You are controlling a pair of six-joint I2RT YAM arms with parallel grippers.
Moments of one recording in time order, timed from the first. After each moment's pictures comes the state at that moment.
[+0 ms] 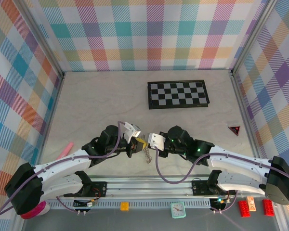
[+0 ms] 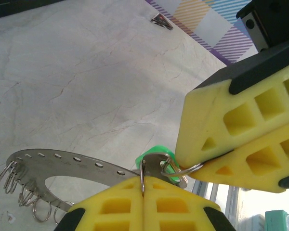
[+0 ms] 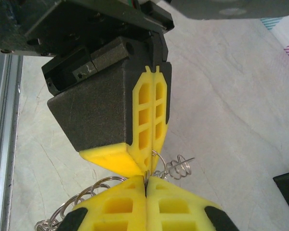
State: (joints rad) left arm -0.80 1.03 0.45 0.13 0.43 -0.28; right arm 1.05 1.04 0.63 -0.12 -0.10 -0.43
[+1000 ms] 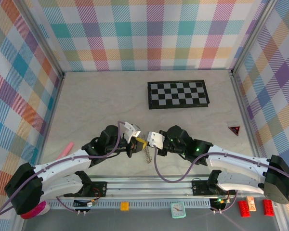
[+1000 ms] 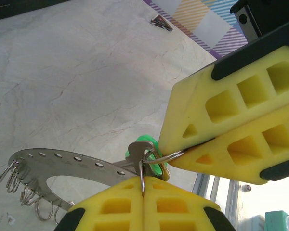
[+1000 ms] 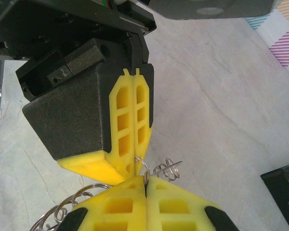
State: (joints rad) left arm -0.80 1.03 0.45 0.13 0.43 -0.28; right arm 1.05 1.05 0.63 -0.08 -0.06 -0.43
